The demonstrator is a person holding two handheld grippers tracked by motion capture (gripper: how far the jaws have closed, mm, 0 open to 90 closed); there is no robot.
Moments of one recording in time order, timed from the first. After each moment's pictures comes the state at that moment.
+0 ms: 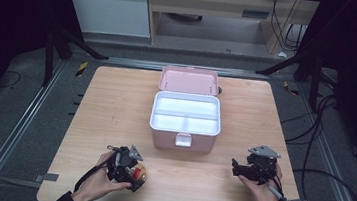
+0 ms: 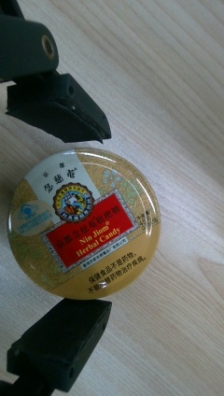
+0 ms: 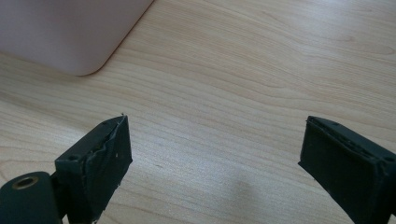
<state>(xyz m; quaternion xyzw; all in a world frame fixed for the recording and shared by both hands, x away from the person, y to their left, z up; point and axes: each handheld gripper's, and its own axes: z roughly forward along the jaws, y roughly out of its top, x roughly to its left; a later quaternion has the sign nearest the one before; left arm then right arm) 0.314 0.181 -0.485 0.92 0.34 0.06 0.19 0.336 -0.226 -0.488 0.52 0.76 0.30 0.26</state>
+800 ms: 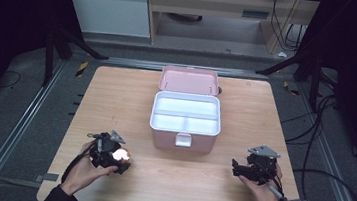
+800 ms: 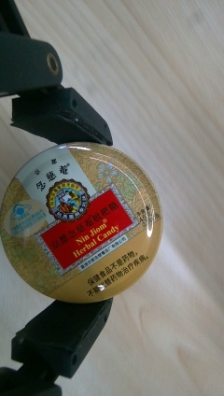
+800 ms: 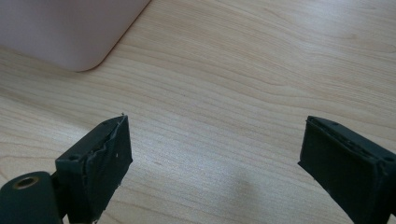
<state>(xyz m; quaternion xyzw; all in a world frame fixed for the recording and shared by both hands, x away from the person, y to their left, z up) 0.340 0.244 -0.464 0.87 0.44 0.11 0.20 0.337 -0.227 -0.489 0.52 0.76 0.29 0.26</state>
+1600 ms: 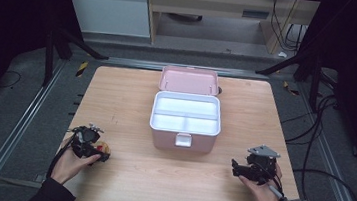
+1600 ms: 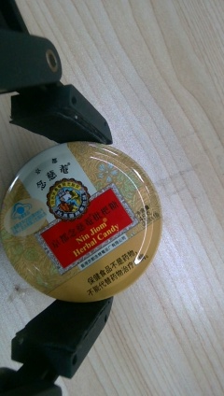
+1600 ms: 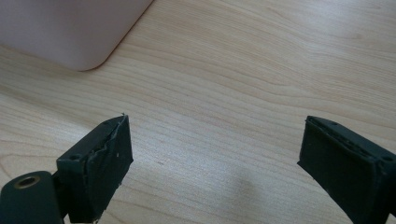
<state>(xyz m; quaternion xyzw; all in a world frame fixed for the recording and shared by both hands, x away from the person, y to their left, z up) 0.361 0.297 -0.484 0.83 0.52 0.11 0.16 0.337 -0.227 -0.489 0.52 0.76 0.30 0.25</state>
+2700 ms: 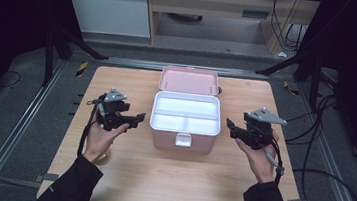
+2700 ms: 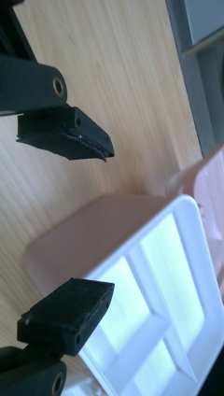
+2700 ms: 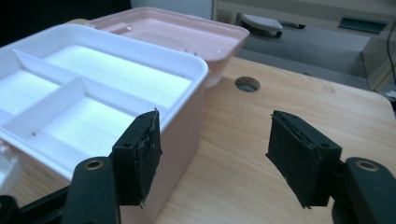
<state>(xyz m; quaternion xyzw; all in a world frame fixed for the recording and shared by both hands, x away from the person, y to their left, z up) 0.402 0.206 -0.390 0.77 0.44 0.18 0.42 0.390 -0.195 -0.395 0.45 0.73 0.44 0.28</state>
